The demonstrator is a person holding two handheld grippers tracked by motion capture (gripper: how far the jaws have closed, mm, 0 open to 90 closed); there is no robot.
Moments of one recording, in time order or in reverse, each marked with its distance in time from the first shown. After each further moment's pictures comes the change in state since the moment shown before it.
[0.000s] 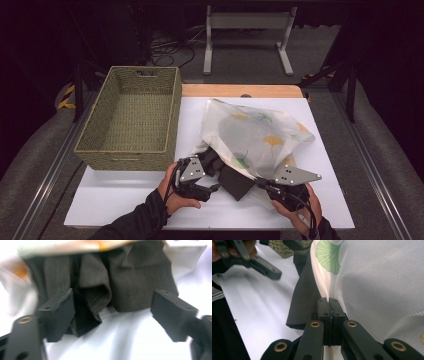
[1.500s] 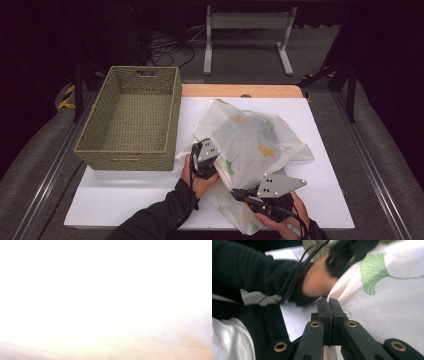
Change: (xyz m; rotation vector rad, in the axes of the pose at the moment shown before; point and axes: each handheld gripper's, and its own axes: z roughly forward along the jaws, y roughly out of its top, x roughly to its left) left arm 0.023 0.035 0.053 -0.181 0.107 -0.216; right arm 0.048 0.037 -0.001 -0.049 0.219 -0.130
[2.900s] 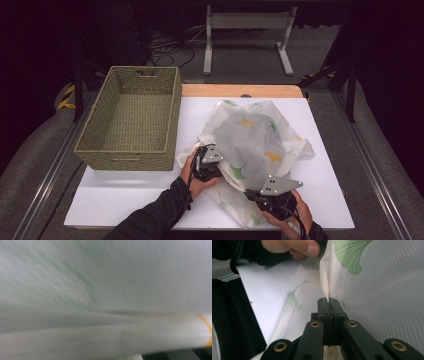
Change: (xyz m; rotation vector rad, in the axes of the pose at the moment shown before) left arm 0.005 -0.020 0.008 0.162 -0.113 0.120; right arm -0.023 -0.051 0.015 0.159 -0.137 0.074
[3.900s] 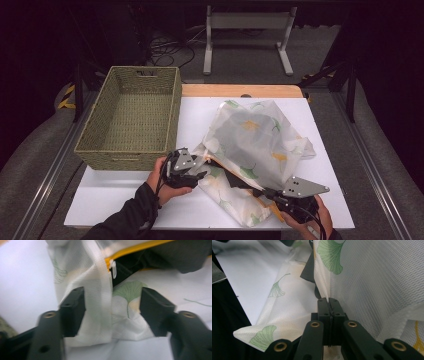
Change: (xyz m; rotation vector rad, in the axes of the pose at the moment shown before) left arm 0.008 -0.022 -0.074 0.158 0.110 0.069; right arm -0.013 -0.020 -0.038 -0.054 -0.092 0.053
